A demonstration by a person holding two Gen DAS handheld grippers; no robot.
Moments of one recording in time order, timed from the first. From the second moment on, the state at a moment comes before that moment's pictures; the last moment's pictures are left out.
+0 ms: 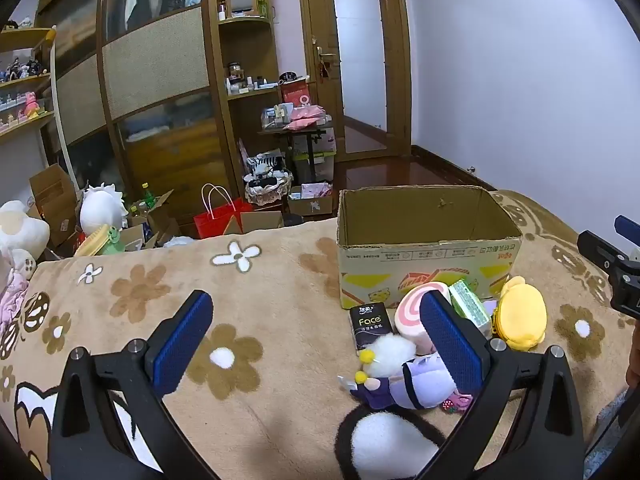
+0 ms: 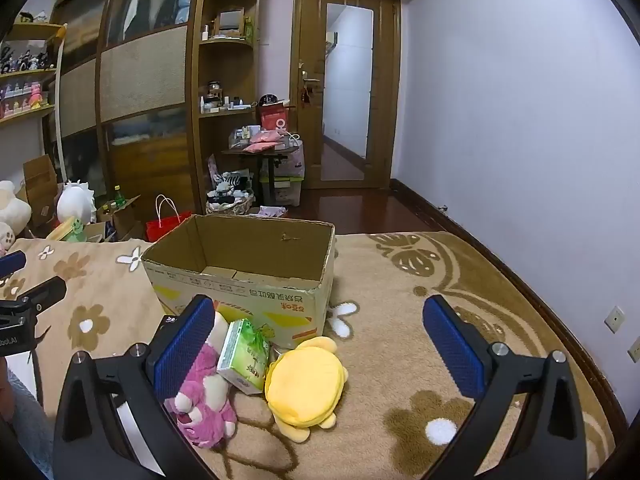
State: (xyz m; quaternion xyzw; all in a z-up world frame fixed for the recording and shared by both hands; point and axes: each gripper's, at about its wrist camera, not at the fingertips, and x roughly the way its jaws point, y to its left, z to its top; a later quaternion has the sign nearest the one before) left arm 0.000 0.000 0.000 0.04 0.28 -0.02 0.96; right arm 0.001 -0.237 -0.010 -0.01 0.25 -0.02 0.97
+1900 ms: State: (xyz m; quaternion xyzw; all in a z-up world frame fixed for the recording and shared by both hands) left arm 0.000 0.001 -0.003 0.05 0.28 -0.01 0.96; right arm 0.002 -0.238 -0.010 -0.01 0.24 -0.02 0.97
